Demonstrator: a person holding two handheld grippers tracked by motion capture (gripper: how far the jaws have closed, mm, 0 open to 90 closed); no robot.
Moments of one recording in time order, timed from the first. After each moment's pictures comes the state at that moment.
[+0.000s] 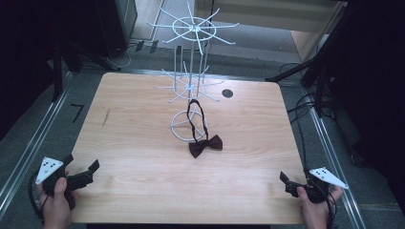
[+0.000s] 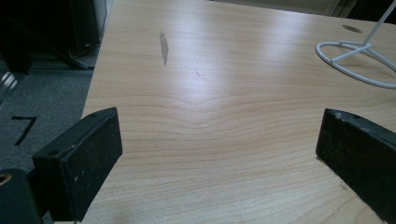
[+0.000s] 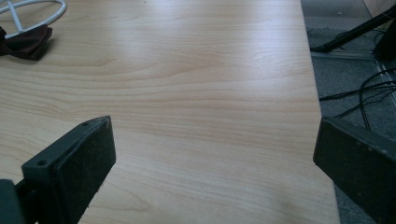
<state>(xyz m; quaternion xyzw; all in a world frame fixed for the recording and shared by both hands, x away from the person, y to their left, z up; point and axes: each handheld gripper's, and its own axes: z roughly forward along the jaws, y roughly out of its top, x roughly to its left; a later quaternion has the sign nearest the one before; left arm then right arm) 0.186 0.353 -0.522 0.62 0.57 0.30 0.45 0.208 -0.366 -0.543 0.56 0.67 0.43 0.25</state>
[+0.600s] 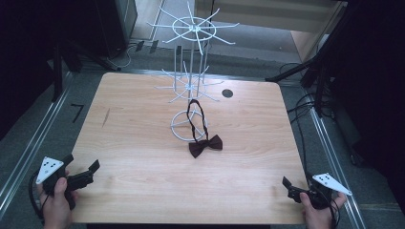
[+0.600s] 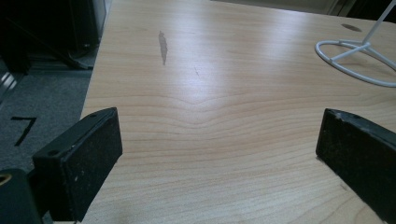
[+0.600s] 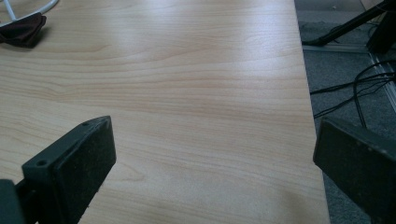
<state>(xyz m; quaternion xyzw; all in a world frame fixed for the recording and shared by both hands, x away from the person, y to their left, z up) 0.186 0.353 -0.521 0.62 0.57 0.30 0.45 0.194 -0.371 -0.549 0.57 0.66 0.42 0.25</state>
